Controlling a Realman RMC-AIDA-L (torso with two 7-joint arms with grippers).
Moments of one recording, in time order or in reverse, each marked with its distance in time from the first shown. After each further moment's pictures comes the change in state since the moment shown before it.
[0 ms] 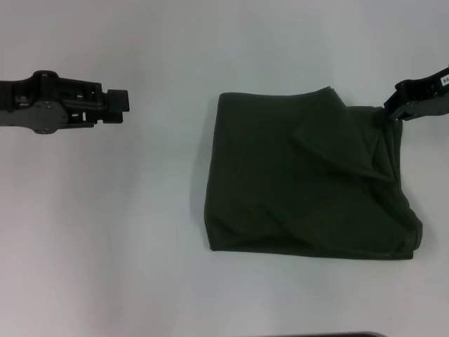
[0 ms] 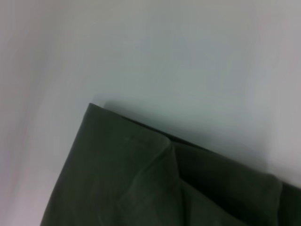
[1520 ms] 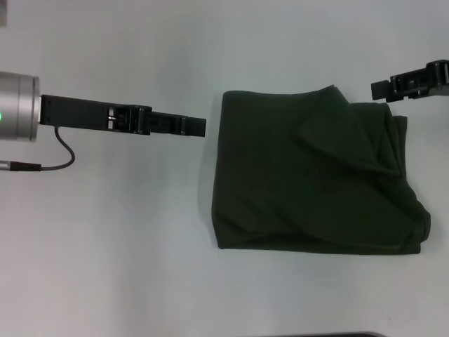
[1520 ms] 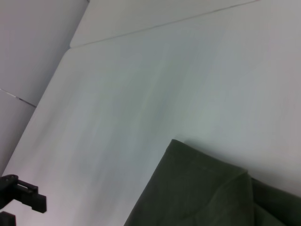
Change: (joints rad) left arm -0.038 -0.106 0.208 -0.006 0.020 -0.196 0.267; right arm -0.136 -0.029 0.112 -0.038 0.278 -0.094 -0.280
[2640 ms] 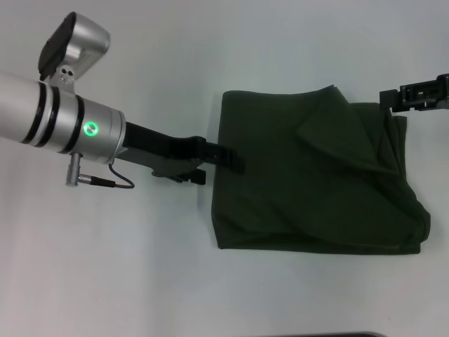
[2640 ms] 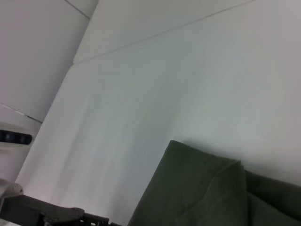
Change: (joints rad) left arm -0.125 -0.041 0.195 0.211 0.167 -0.308 -0.369; right arm -0.055 0.018 0.067 0.012 0.012 -0.009 -0.040
